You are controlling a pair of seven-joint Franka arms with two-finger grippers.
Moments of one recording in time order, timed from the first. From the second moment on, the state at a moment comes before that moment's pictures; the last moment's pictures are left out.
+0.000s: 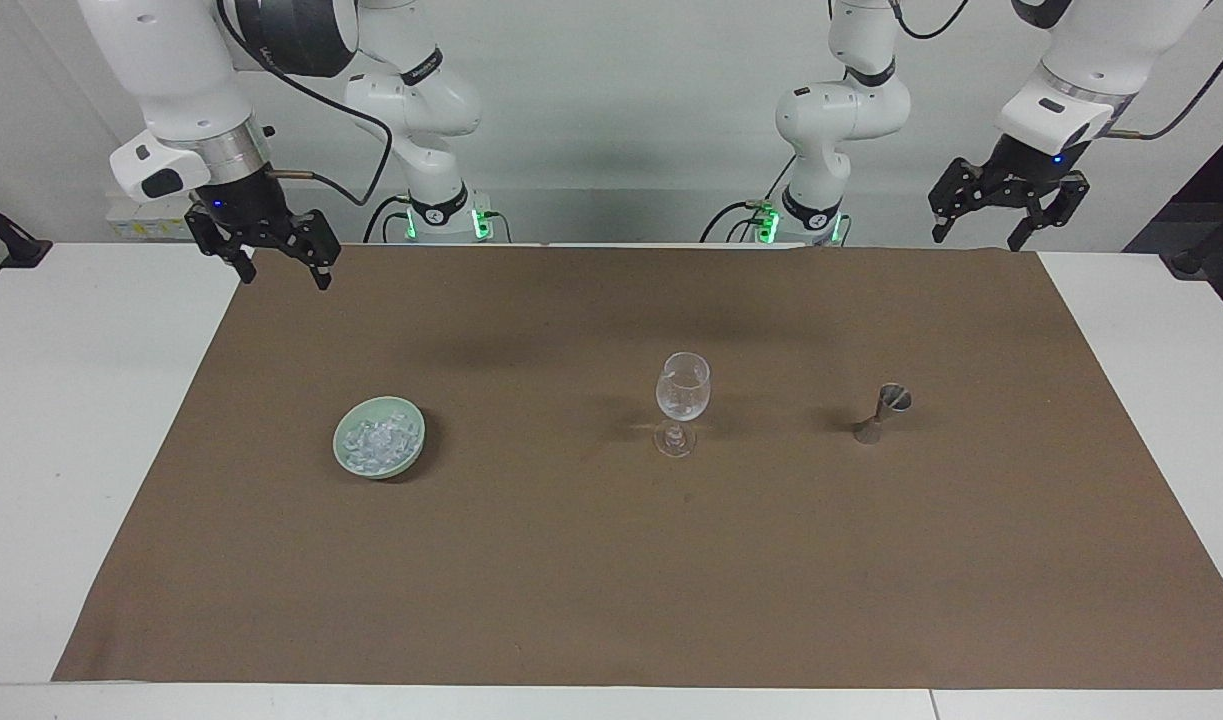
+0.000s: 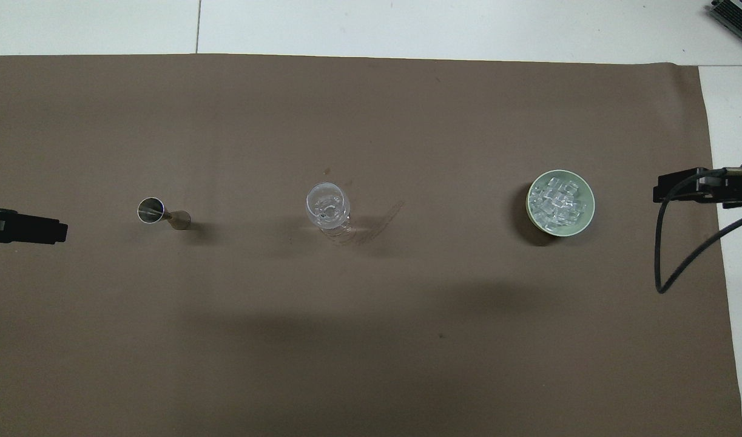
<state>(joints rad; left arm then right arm) 0.09 -0.17 -0.13 -1.70 -0.06 1.58 0.14 -0.09 -0.05 0.06 -1.68 -0.02 1.70 0.07</state>
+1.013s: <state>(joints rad) 0.09 -0.17 -0.13 -1.70 -0.06 1.58 0.14 -0.05 0.14 0.06 -2.00 -0.02 2.26 0.07</state>
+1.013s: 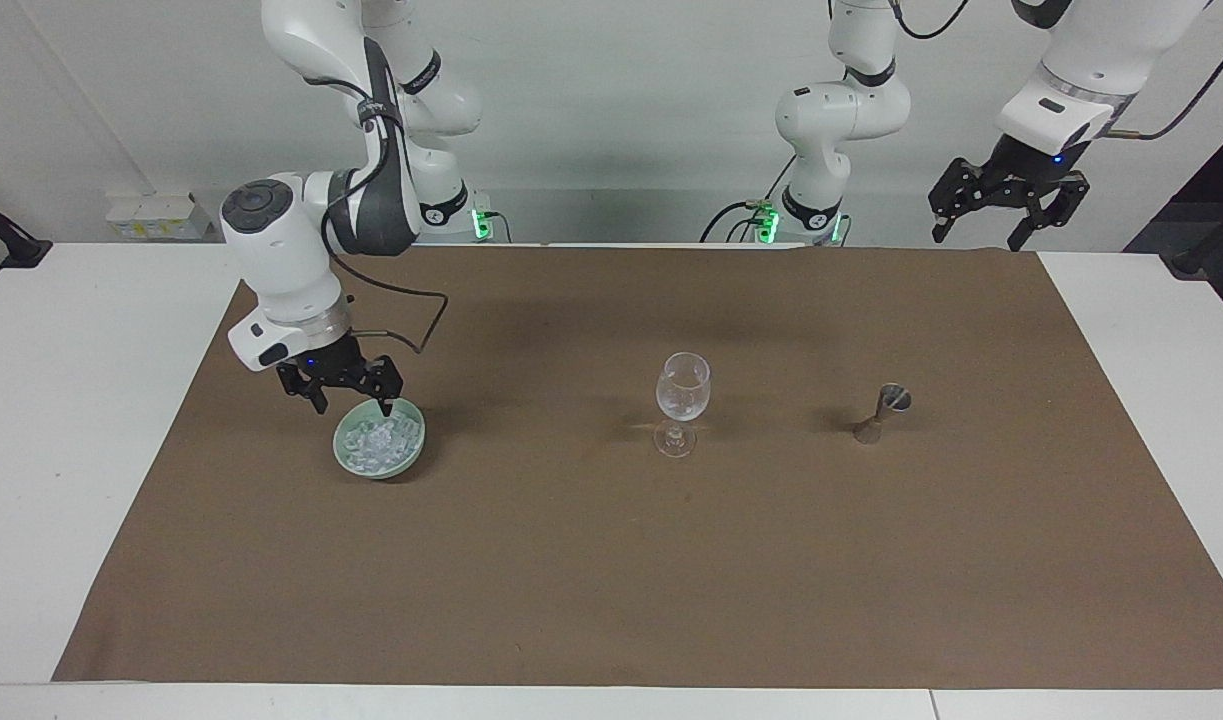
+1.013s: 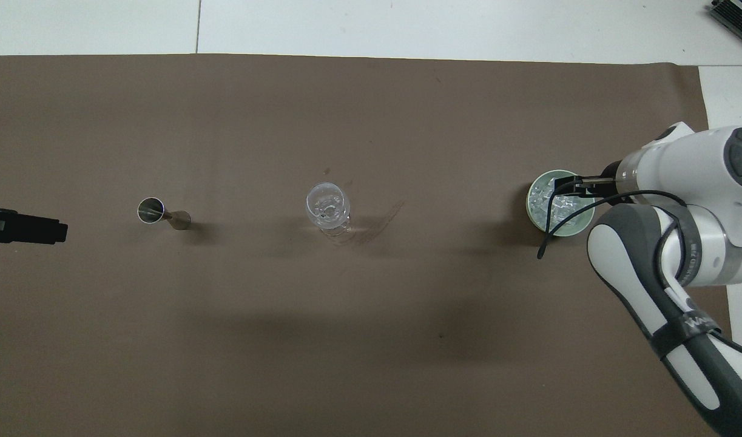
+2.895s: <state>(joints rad) 0.09 -0.17 -0.13 -1.70 -0.06 1.58 0.14 -0.04 0.22 0.06 -2.08 -0.02 2.40 0.07</state>
